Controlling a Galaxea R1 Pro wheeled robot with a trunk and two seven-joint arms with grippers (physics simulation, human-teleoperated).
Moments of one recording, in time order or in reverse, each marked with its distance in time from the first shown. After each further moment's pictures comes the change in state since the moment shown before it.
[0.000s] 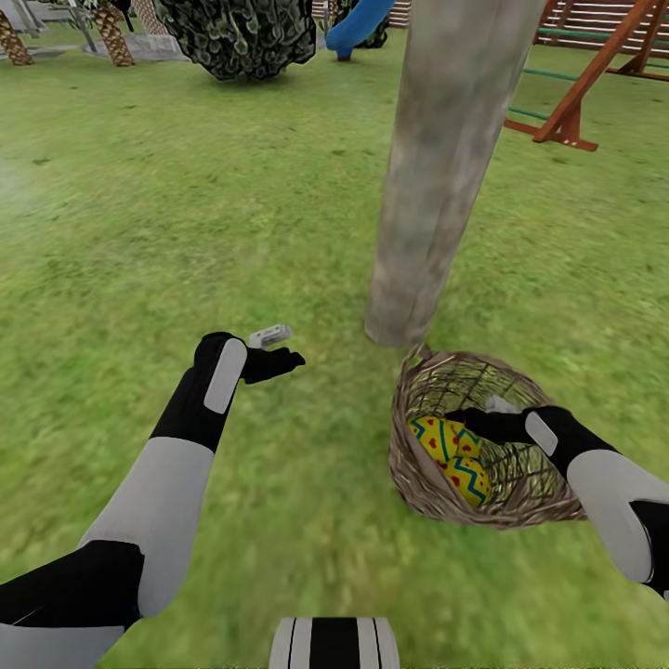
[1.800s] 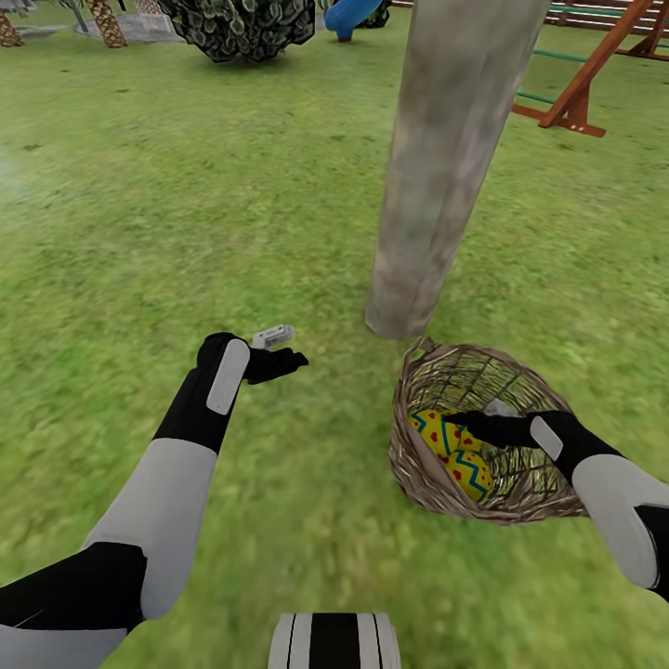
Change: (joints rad) left arm 0.004 -0.013 0.000 -0.006 0.006 0.000 0.005; right arm 0.015 -0.015 0.000 -0.001 -0.002 0.008 0.066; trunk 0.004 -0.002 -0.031
